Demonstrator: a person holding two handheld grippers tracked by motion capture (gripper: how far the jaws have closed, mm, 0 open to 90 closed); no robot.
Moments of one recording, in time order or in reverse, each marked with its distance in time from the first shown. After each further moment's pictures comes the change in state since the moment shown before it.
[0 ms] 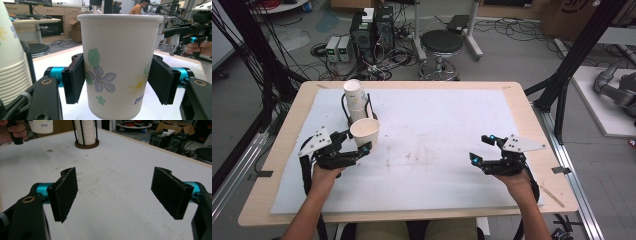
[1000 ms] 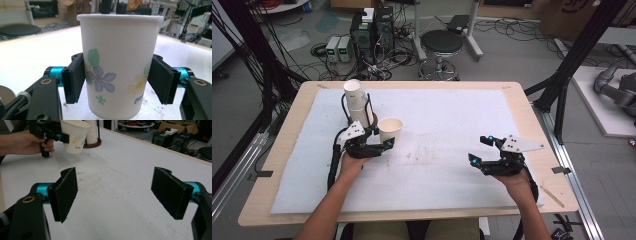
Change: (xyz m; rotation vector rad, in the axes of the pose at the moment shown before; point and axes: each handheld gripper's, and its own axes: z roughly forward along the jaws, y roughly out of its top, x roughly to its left) left arm 0.017 -0.037 0.083 0.146 -0.026 -0.035; right arm 0.000 -0.002 0.003 0.000 0.018 0.002
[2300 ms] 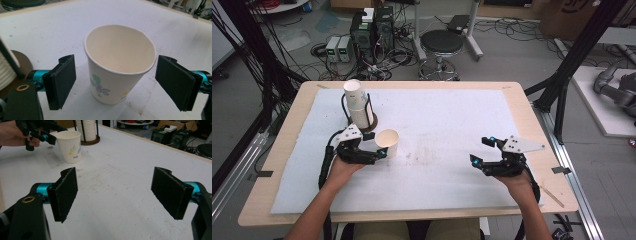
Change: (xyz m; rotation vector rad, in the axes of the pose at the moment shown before) left arm -0.011 0.014 -0.037 0.159 0.078 -0.025; right arm -0.001 -0.002 -0.004 0.022 -0.008 0.005
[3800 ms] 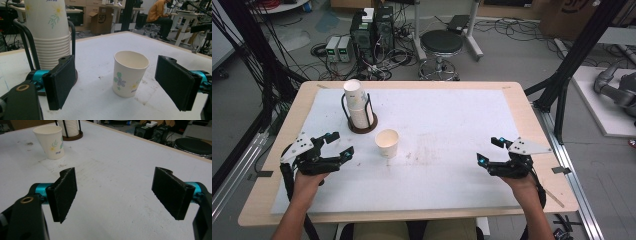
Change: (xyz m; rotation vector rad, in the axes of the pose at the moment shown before) left arm 0.009 -0.020 -0.088 -0.261 0.098 -0.025; right arm -0.001 -0.003 -0.014 0.027 -0.130 0.015
